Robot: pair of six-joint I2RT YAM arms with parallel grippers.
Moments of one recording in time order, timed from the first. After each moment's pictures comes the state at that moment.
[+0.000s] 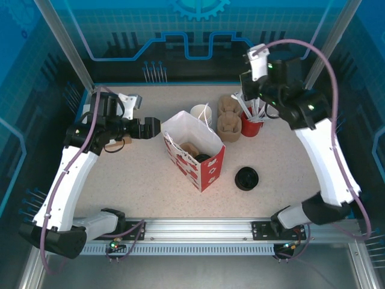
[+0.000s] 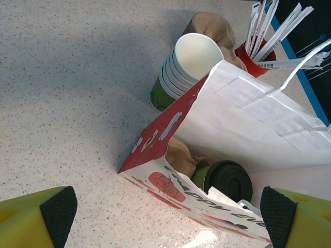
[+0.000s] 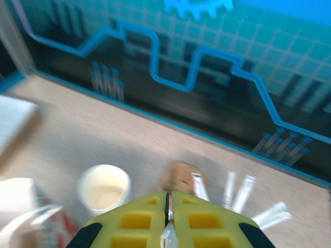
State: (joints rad) left arm -0.19 1.14 1.39 -0.98 0.36 -0.23; right arm 0.49 1.42 2.03 -1.00 0.13 -0.02
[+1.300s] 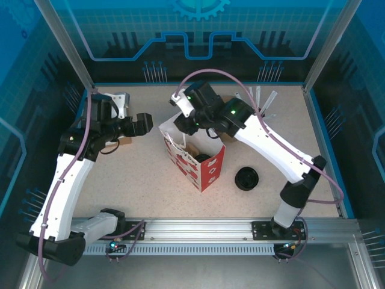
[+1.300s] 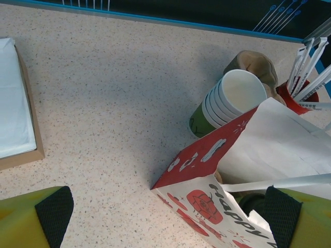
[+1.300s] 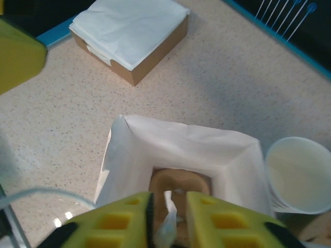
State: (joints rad) left arm -0.17 1.09 1.37 -0.95 0.17 -0.30; right arm 0.87 1.74 1.97 -0.99 0.02 0.01
